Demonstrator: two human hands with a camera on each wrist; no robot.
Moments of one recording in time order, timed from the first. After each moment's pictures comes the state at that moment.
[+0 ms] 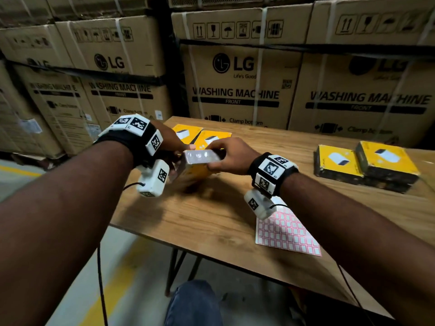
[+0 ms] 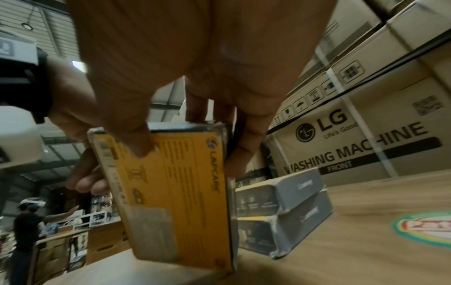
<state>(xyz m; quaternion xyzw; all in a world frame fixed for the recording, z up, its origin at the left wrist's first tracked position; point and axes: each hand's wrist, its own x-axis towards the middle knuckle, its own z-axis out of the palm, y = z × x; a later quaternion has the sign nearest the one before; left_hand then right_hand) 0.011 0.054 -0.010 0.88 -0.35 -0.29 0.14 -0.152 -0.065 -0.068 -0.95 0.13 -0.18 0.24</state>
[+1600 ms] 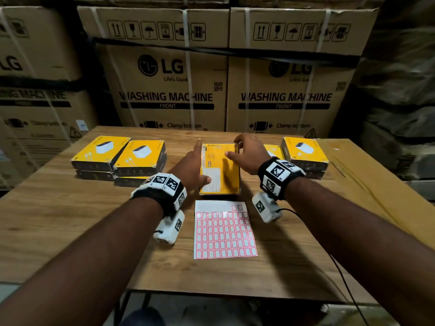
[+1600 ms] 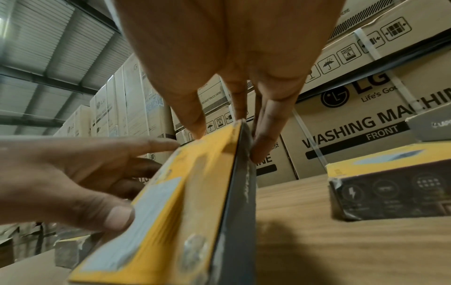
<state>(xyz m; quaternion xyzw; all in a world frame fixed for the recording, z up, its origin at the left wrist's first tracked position) -0.120 -0.085 -0.113 0.74 -0.62 -0.11 0.22 -0.286 -0.191 -0.097 -0.84 0.43 -0.29 0.17</state>
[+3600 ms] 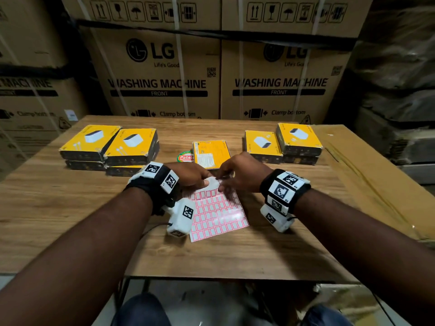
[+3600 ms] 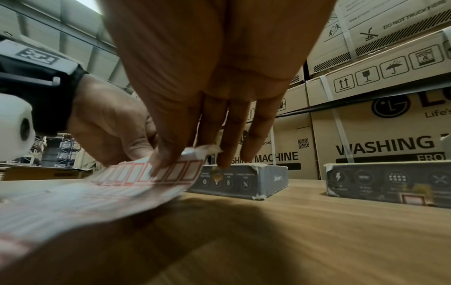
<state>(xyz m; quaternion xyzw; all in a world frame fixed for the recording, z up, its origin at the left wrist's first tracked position) -0.135 -0.071 -0.112 0.70 -0.61 -0.38 0.06 -0.318 -0.135 -0.118 -0.94 0.27 -0.12 0.15</state>
